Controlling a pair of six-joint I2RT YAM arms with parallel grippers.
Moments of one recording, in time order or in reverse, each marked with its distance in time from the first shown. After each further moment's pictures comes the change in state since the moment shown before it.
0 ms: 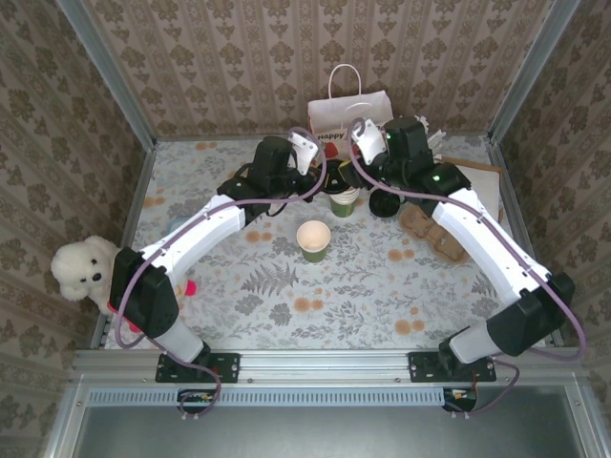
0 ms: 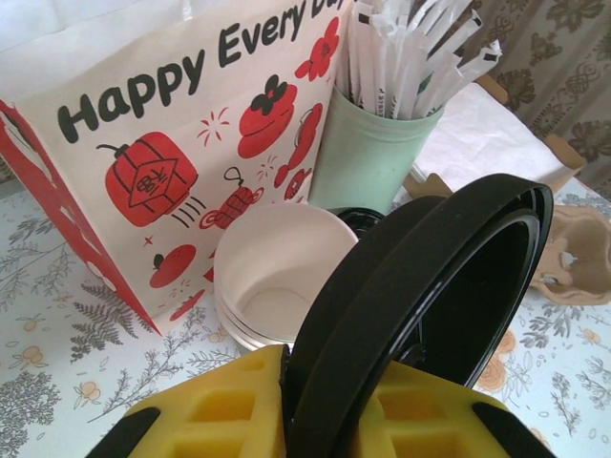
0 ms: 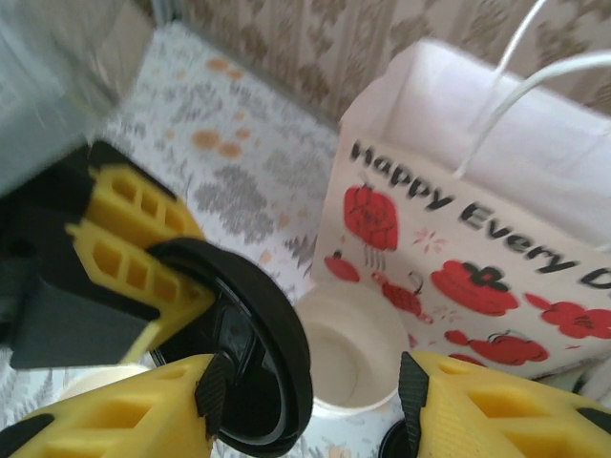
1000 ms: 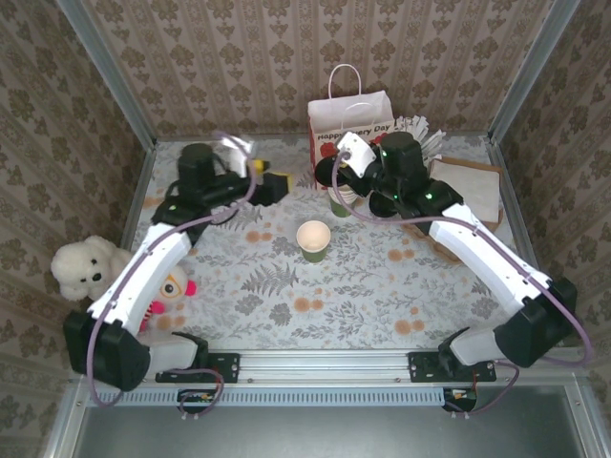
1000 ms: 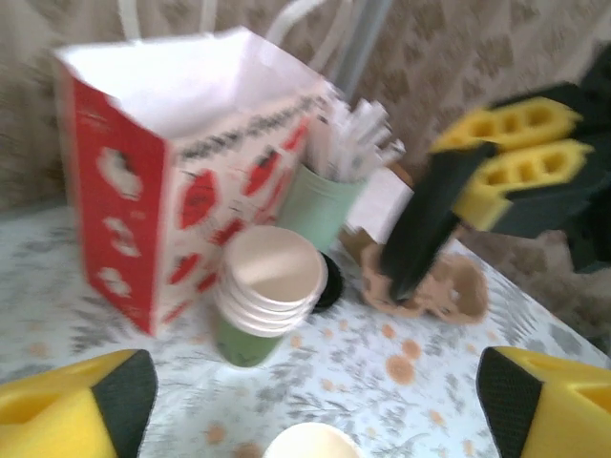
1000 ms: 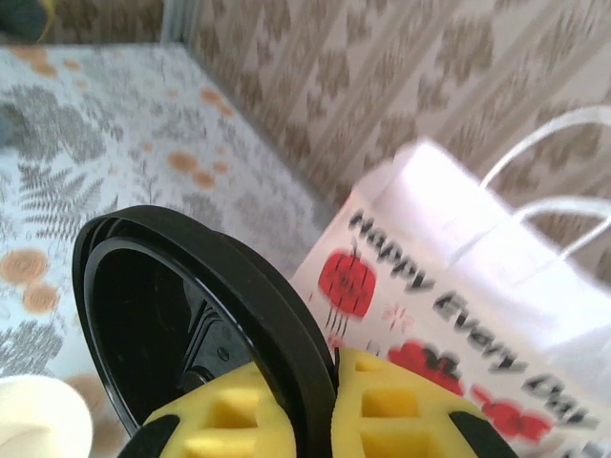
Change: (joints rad) left arm 0.328 -0.377 -0.271 0.101 0.409 -0.113; right arm 0.063 -0.103 -0.203 0.320 0.045 -0.272
